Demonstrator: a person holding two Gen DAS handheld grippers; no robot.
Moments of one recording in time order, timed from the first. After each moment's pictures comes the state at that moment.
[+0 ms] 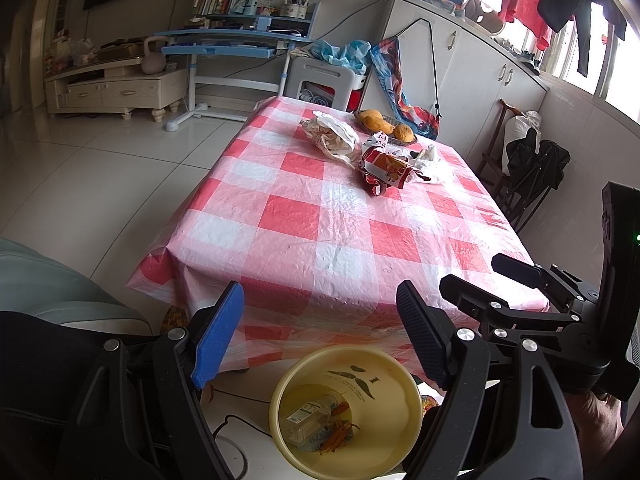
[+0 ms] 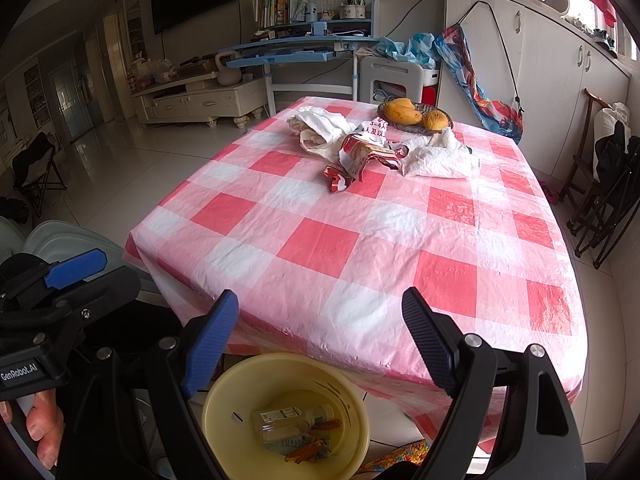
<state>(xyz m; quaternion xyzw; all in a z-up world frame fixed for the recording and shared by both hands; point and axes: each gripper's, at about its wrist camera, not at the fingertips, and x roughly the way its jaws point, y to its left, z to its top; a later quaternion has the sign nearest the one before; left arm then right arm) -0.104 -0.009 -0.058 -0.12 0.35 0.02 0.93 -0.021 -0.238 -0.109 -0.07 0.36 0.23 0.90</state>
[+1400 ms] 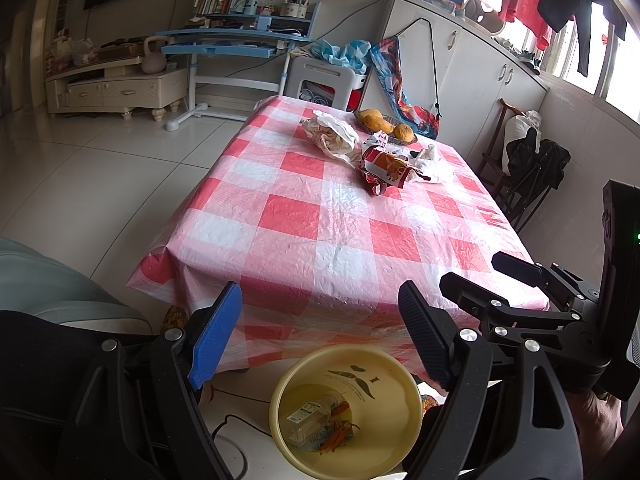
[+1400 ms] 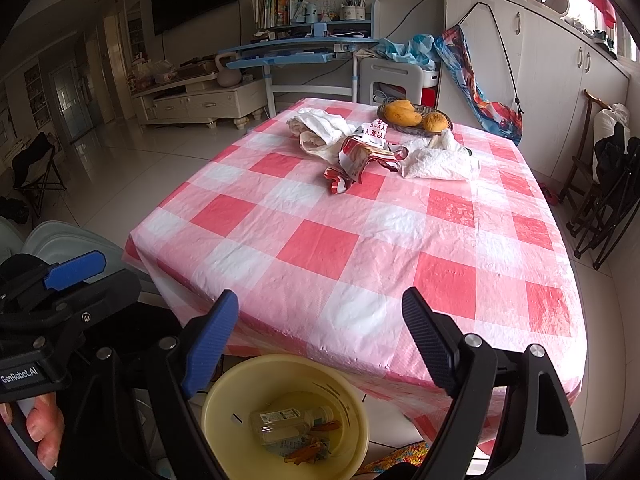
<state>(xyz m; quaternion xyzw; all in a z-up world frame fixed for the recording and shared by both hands) -0.104 -0.009 -0.059 -0.13 0.35 0.02 0.93 -0.021 -0.238 -0.109 -0.07 0.36 0.23 0.90</state>
